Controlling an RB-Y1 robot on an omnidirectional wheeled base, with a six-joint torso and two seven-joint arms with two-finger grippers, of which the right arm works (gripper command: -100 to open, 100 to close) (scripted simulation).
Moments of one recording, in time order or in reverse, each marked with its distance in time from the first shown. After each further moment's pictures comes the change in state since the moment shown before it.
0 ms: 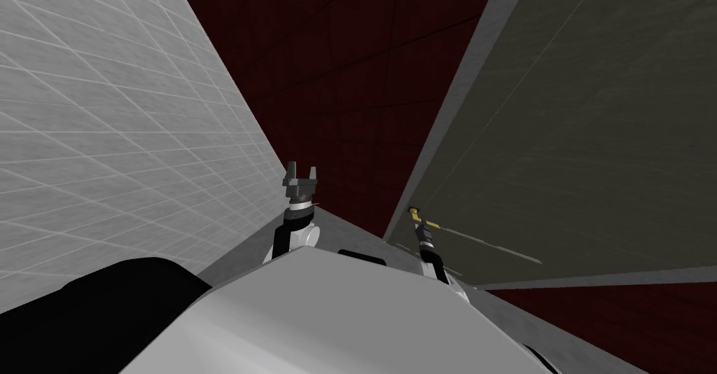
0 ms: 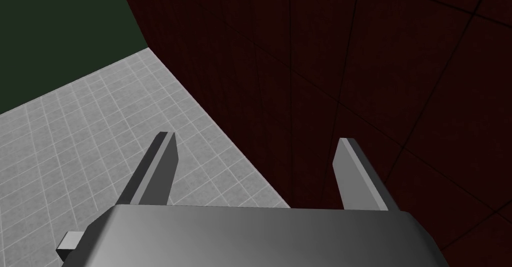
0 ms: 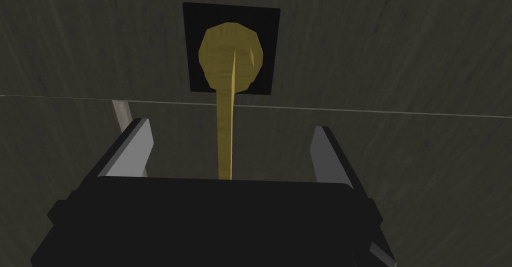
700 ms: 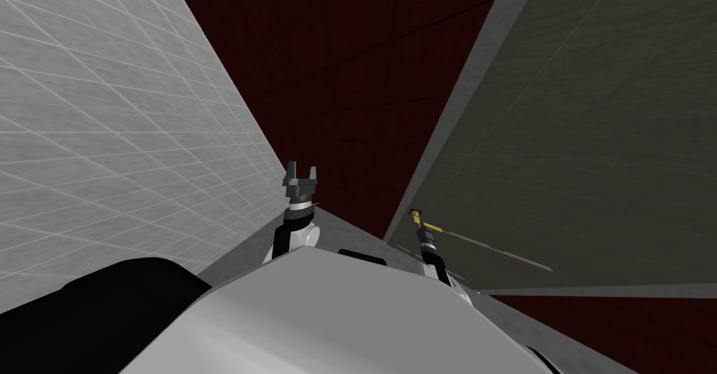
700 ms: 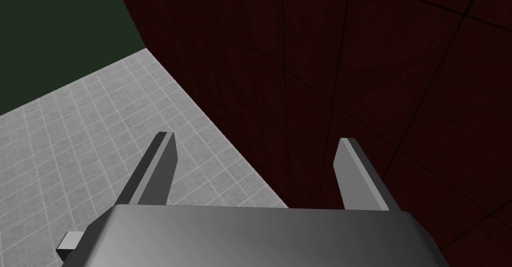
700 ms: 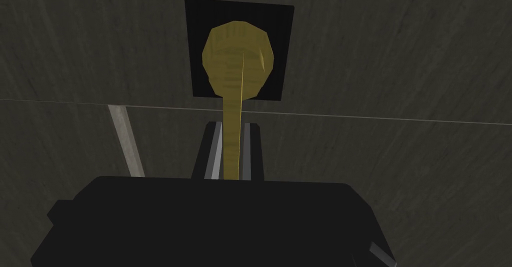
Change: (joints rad) arm 0.001 -0.010 -0.003 0.018 -0.011 -0.008 -0.004
